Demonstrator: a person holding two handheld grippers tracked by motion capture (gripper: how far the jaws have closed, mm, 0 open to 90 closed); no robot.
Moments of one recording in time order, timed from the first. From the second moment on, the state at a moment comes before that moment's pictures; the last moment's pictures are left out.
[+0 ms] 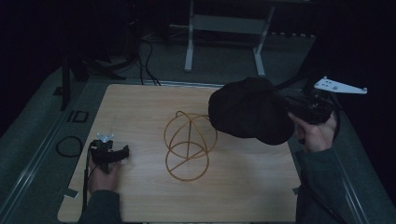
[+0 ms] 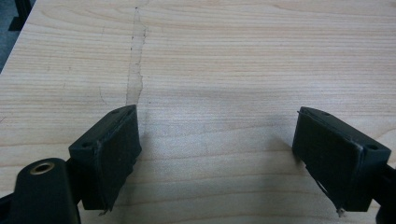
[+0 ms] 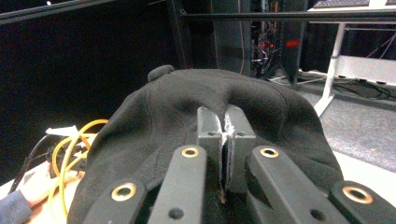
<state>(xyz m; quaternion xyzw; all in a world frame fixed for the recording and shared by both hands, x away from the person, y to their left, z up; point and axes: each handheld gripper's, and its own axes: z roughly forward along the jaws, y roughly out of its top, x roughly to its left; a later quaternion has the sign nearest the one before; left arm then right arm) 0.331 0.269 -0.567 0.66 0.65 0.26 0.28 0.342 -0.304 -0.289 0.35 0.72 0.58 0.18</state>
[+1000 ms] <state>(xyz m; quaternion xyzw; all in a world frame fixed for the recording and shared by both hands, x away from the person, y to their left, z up) 0.331 0.269 -0.567 0.66 0.65 0.26 0.28 0.344 -0.285 -0.271 0.33 0.72 0.59 0.18</state>
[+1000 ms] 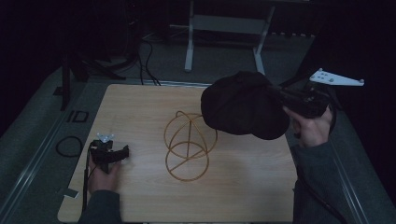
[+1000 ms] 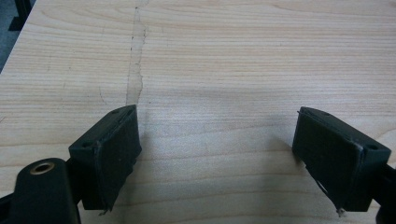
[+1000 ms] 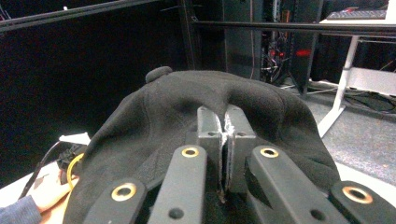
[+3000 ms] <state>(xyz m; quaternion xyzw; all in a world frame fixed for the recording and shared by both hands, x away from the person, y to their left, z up) 0.331 0.269 -0.567 0.66 0.65 0.26 0.28 0.349 -0.199 -0.276 0.26 0.75 0.59 0.13</state>
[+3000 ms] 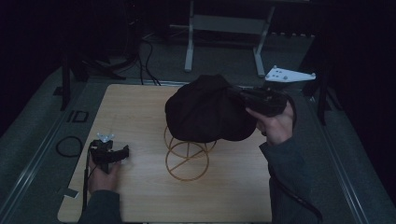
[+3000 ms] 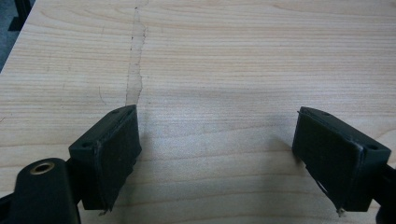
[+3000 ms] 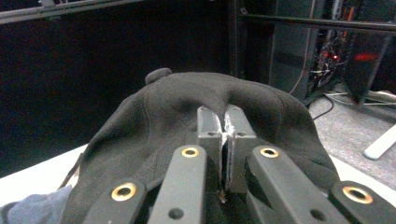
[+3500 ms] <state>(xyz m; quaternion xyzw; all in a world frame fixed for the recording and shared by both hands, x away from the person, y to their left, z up) 0.331 0.269 -0.567 0.66 0.65 0.26 0.28 0.349 -0.171 -0.299 0.23 0.79 0.56 0.10</state>
